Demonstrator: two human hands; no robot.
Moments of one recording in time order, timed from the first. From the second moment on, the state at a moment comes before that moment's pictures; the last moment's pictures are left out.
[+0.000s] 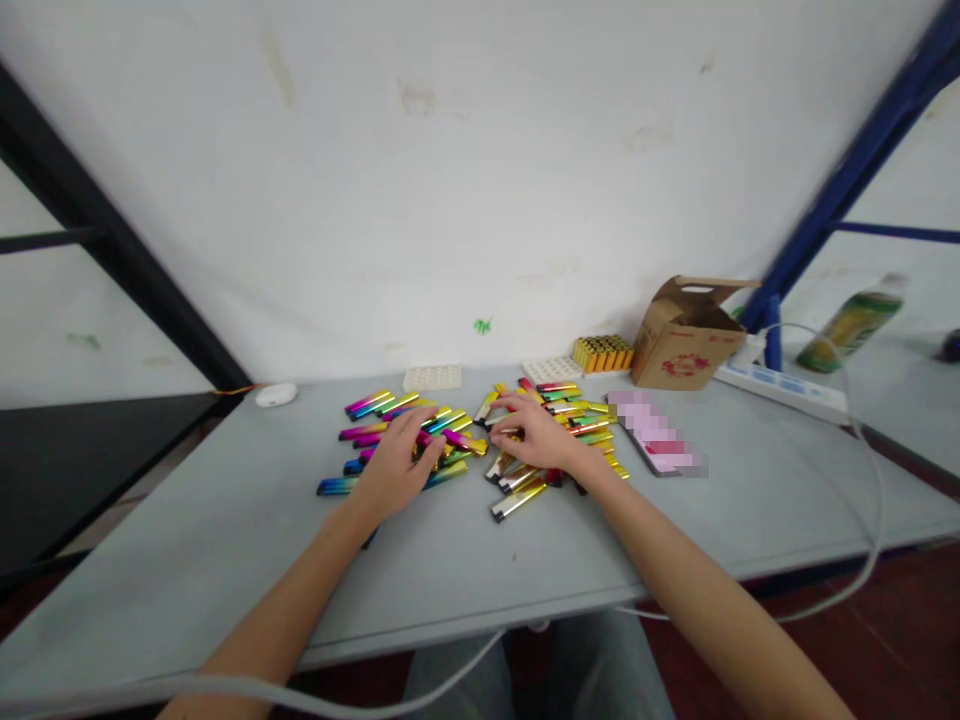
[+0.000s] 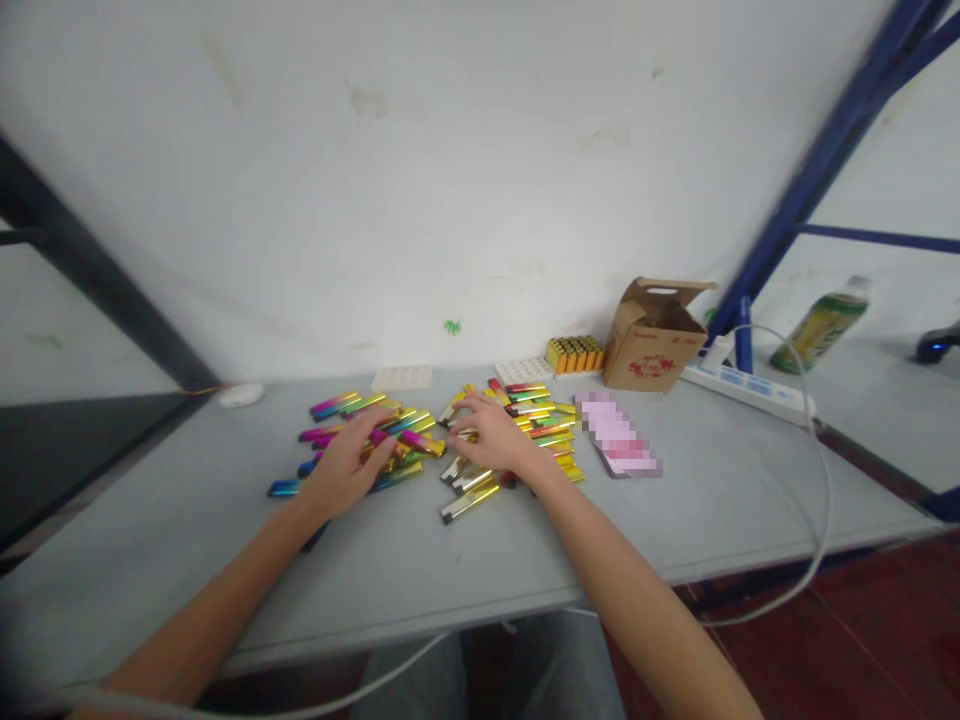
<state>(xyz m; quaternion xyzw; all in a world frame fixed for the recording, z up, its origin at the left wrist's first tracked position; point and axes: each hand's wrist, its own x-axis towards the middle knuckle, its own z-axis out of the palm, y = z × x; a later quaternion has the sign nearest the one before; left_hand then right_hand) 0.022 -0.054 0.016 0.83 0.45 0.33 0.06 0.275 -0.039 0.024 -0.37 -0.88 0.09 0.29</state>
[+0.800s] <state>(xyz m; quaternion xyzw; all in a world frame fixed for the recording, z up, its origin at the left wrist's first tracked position) 0.032 -0.060 0.003 0.90 0.37 0.22 -0.02 0.273 -0.029 0.014 -0.47 -0.82 0.05 0.32</state>
